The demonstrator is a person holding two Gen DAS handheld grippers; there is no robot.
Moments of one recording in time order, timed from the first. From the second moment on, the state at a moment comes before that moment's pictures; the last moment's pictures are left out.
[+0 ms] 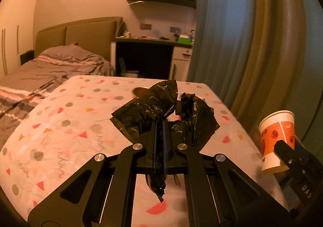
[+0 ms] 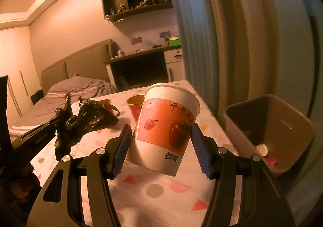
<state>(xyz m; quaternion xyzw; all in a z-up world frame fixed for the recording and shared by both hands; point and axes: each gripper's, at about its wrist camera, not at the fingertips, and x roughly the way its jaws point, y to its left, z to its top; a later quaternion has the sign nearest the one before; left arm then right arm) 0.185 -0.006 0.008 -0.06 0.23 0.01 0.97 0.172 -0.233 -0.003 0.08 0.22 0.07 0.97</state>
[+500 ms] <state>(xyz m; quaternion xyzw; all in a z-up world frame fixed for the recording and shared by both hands) 0.194 -0.121 0.001 -0.02 0.24 -0.09 0.97 0.151 -0.322 -0.009 0.09 0.21 0.00 0.97</state>
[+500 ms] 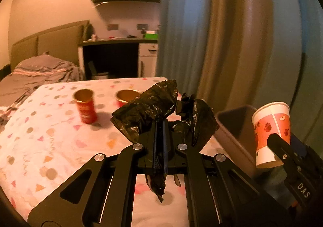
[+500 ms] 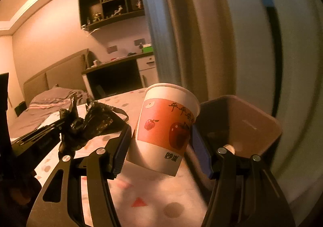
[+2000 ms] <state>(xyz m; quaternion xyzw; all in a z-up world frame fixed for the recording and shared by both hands) 0.273 -0.285 -0.058 -0.01 0.30 -0.27 0.92 0.190 -0.437 -0.037 0.10 0.22 -0.12 0.96</state>
